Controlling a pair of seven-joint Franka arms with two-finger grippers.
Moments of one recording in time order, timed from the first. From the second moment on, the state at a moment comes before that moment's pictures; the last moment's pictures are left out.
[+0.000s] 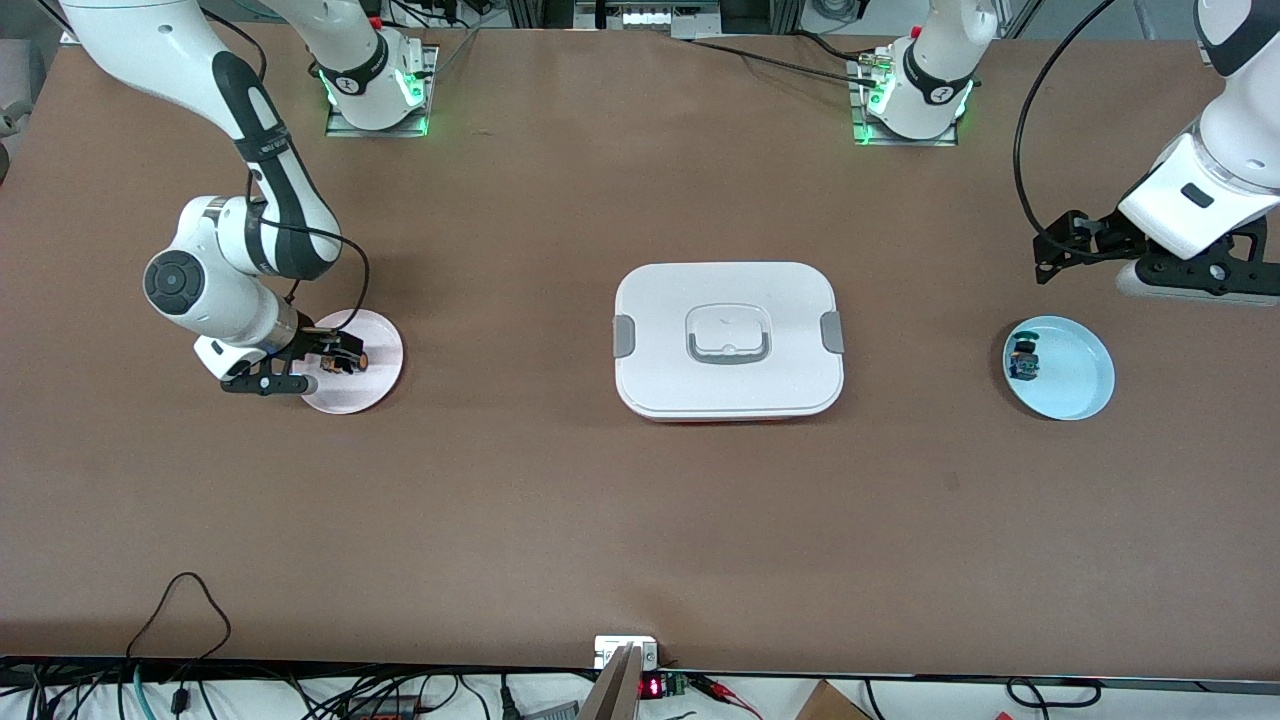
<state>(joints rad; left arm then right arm) 0.00 0.01 -0.09 -1.66 0.04 1.70 -0.01 0.16 0.39 -0.13 -2.16 0.08 2.47 -0.02</state>
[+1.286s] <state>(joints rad) 0.00 0.01 -0.09 -1.66 0.04 1.70 -0.01 0.16 0.44 -0.11 -2.16 0.08 2.52 -0.09</state>
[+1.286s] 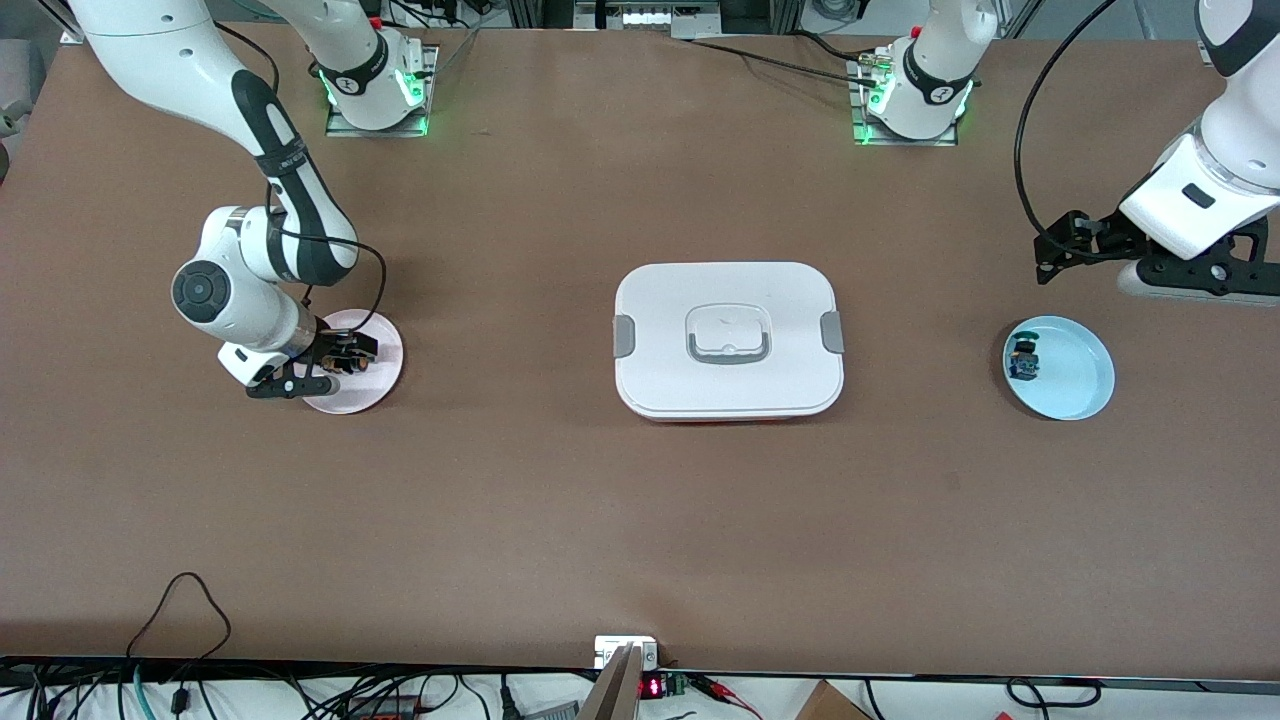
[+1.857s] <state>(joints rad) 0.00 0.01 -0.09 -1.66 0.04 1.70 -0.01 0.16 0.45 -0.11 -2.16 0.08 2.52 -0.13</state>
